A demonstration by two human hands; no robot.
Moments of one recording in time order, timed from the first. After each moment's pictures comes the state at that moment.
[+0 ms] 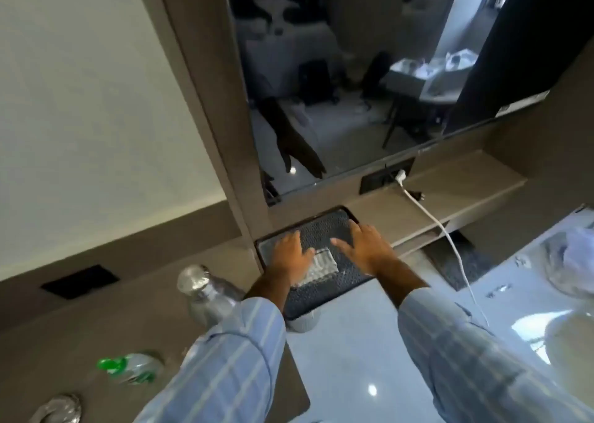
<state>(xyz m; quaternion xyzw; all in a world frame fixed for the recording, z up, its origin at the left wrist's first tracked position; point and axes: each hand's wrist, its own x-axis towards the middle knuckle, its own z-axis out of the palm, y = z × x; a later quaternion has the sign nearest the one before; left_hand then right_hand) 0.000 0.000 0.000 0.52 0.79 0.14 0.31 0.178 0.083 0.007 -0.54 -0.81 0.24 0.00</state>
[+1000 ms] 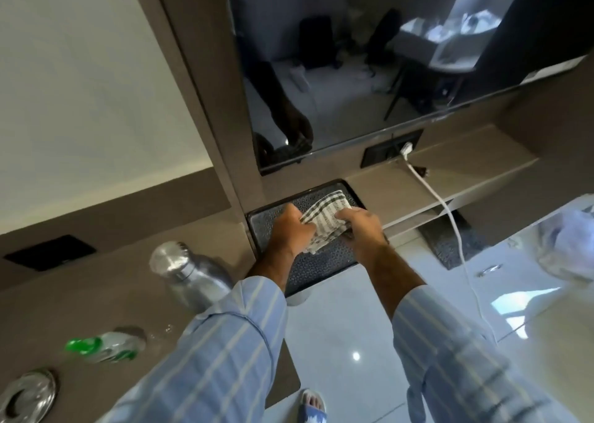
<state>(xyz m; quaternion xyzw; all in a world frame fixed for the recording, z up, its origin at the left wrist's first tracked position) 0.007 0.020 -0.011 0.40 0.81 0.28 0.33 0.152 0.080 -0.012 -0.58 -0.35 0.66 0.33</state>
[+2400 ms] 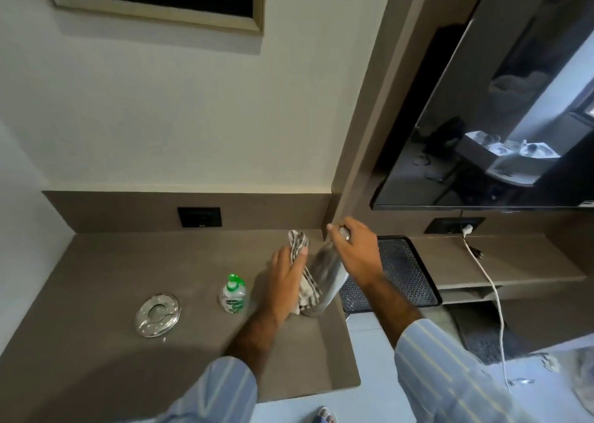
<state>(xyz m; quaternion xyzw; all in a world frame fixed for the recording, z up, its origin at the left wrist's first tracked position) -0.099 -0.256 0.057 0.31 0.76 0.52 0.24 -0.003 -0.110 0.100 -0.38 -0.83 0.30 0.28</state>
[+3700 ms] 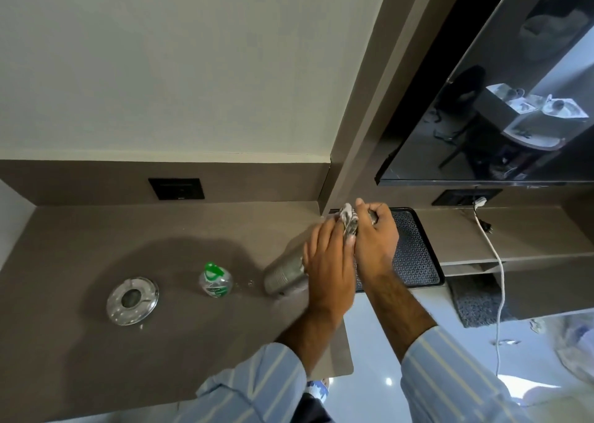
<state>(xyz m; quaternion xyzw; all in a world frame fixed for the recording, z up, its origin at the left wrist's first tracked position) -0.031 -0.161 0.024 0.37 0.79 0.48 0.05 -0.006 -0.082 0.072 -0.51 -0.60 0.45 0.42</state>
